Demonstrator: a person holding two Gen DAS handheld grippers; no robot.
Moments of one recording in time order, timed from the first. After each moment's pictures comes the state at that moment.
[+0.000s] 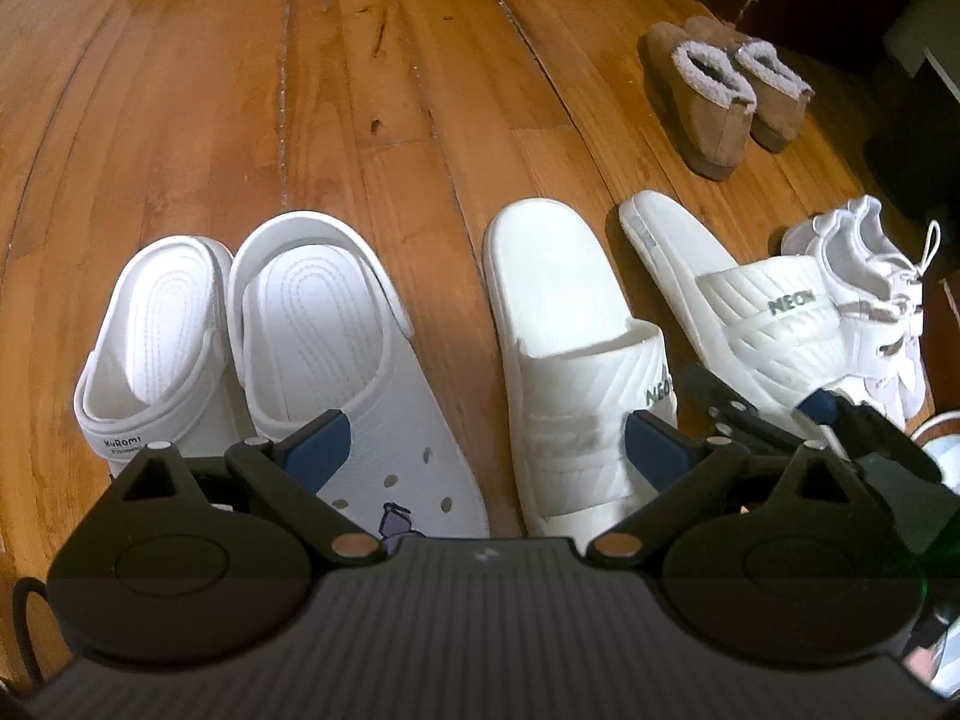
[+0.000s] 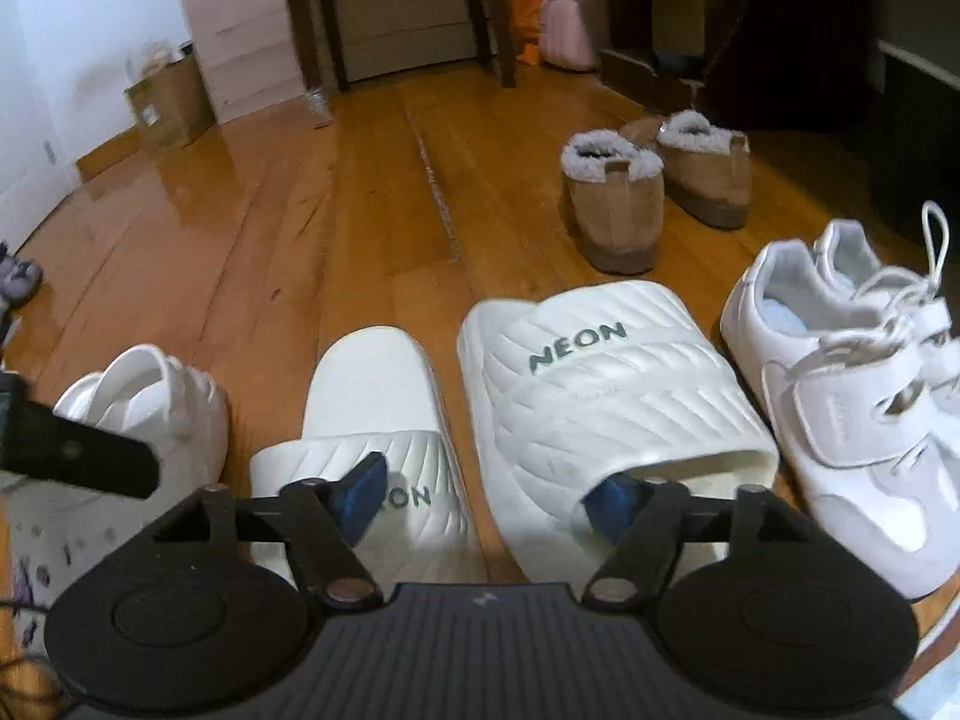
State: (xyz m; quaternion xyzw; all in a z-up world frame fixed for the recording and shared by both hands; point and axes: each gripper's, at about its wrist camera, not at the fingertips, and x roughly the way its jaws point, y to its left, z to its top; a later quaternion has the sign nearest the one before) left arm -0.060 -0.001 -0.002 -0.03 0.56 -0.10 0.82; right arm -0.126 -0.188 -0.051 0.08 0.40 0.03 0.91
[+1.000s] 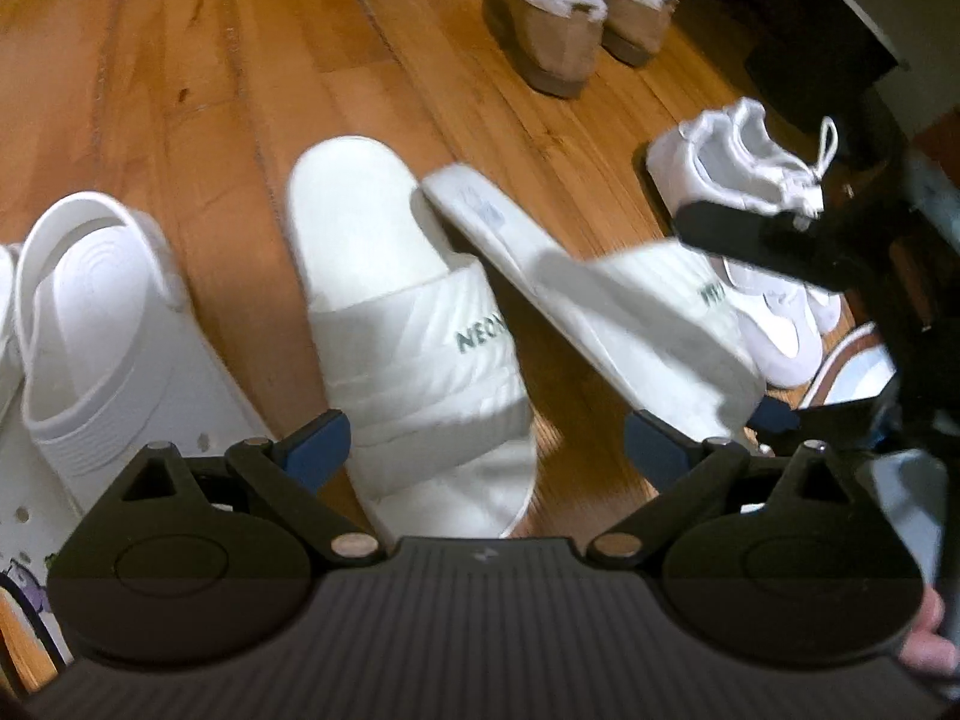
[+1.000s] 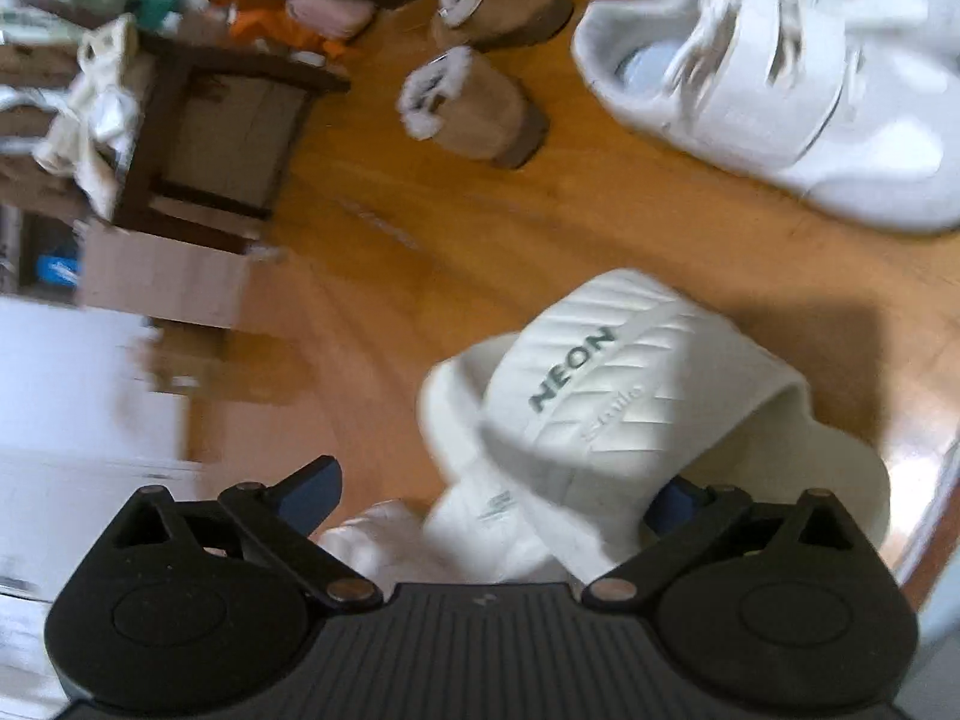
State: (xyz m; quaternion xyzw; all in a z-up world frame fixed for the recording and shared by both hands) left arm -0.069 -0.069 -0.033 -0.01 0.57 -0.23 0.79; right arm -0.154 -0.290 -0.049 0.55 0.40 0.02 0.73
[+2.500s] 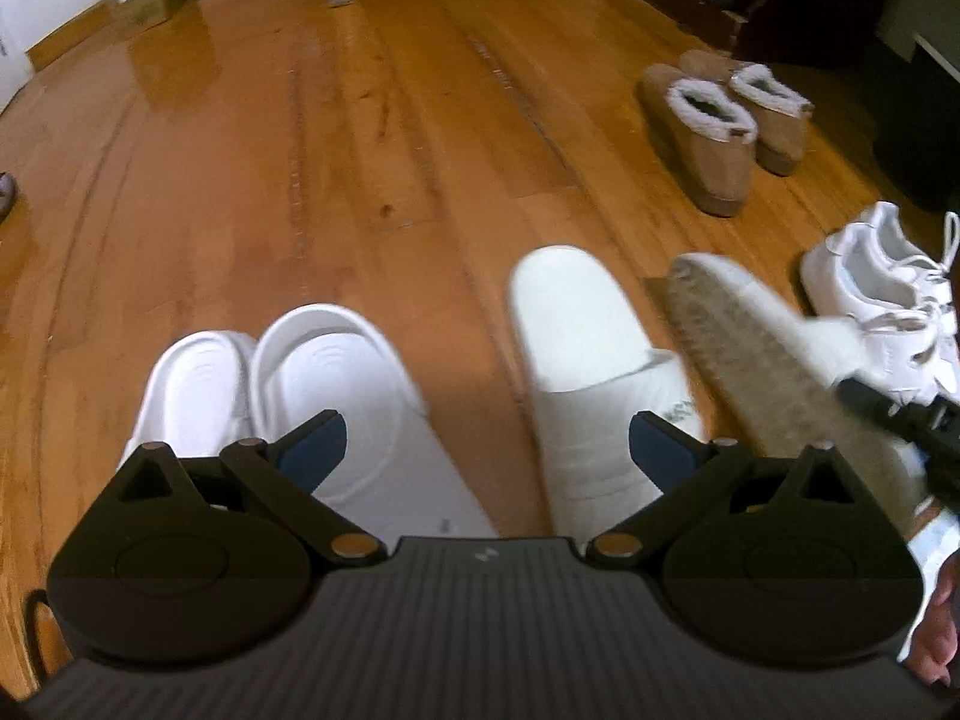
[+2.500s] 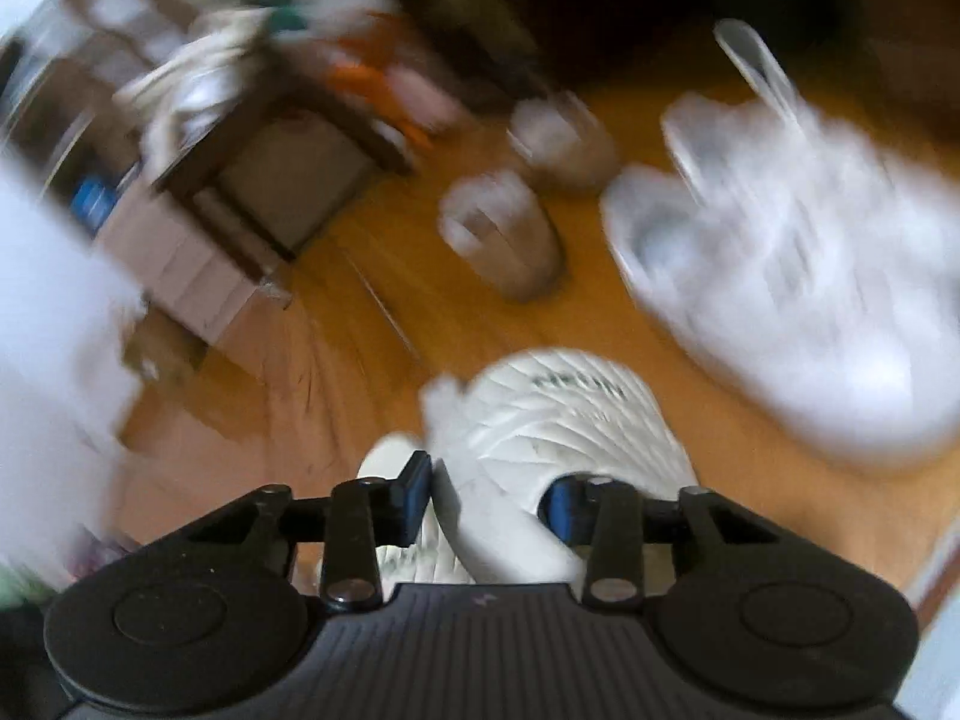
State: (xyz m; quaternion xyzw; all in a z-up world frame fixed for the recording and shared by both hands) left arm -0.059 -0.012 0.005 0.03 0.50 -0.06 0.86; right arm -0.146 -0.230 -0.045 0.16 0.28 -0.03 0.94
